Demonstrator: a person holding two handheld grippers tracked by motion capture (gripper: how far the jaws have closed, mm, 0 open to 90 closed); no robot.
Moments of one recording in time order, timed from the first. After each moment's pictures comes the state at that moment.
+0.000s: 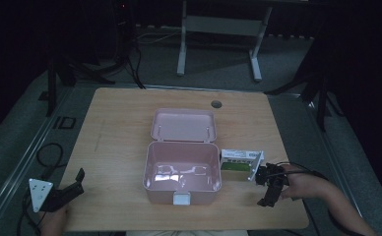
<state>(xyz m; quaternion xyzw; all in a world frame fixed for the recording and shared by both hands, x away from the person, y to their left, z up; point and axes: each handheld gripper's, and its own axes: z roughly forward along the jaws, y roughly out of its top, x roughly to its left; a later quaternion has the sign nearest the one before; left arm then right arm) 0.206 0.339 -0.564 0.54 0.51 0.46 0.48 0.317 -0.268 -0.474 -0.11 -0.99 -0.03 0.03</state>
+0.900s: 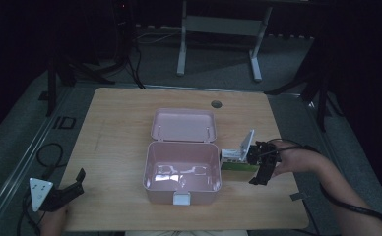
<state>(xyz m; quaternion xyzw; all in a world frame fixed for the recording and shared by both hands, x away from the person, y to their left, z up) 0.207 0.340 -0.564 0.55 0.51 0.45 0.49 0.349 -0.230 -0.416 -0.04 -1.00 -0.04 -0.01</state>
